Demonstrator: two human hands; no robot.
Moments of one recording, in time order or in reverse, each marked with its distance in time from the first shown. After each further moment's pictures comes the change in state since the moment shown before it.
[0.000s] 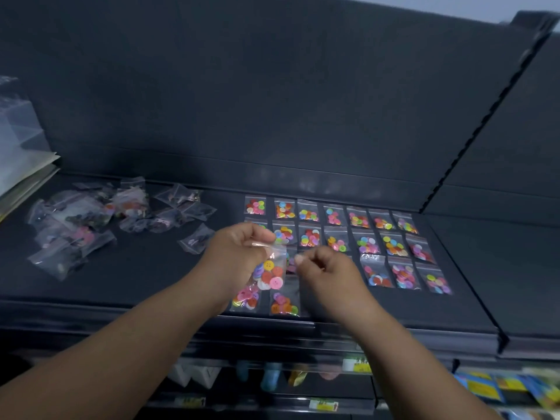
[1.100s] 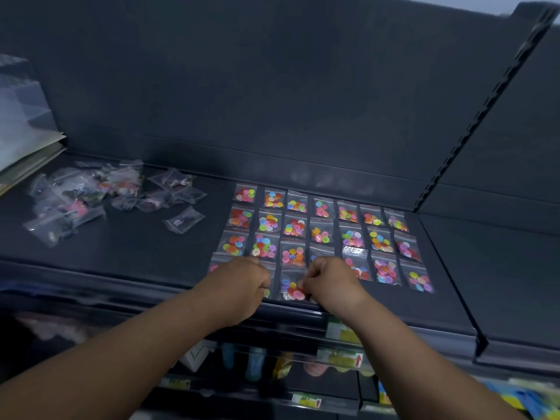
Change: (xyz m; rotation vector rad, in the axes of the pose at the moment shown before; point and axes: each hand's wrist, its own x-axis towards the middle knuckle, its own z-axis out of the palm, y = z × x) left_hand -0.009 -0.051 0.045 1.089 -0.294 0.266; right_hand 0.020 0.063 -0.035 -0.328 -0.143 0.132
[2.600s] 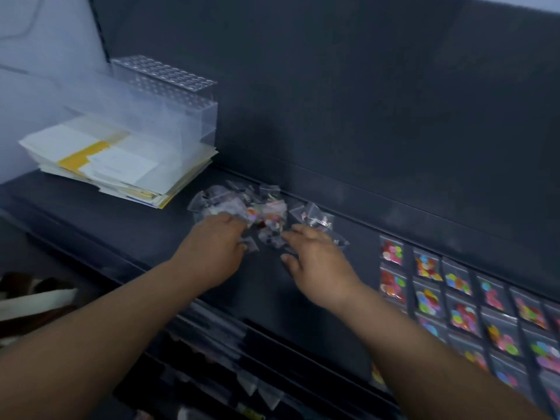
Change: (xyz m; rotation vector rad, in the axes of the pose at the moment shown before) left_hand -0.051 -0.258 -0.124 0.148 0.419 -0.386; right_hand 0.078 -0.242 0.157 -0.458 -0.050 -0.794
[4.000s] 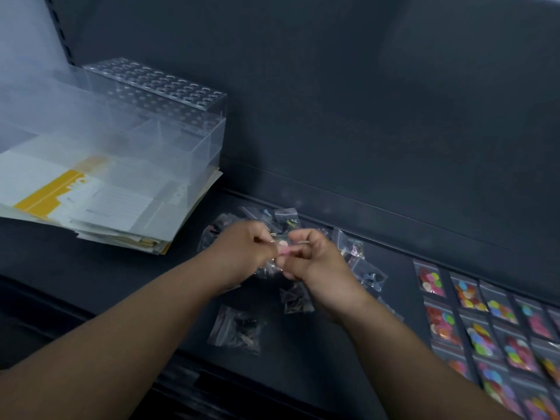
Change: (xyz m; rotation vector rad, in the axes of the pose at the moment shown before) left_hand 0.088 -0.049 -0.004 -0.897 -0.210 -0.200; right_hand 0.097 -0.042 0.027 1.243 0.122 0.427
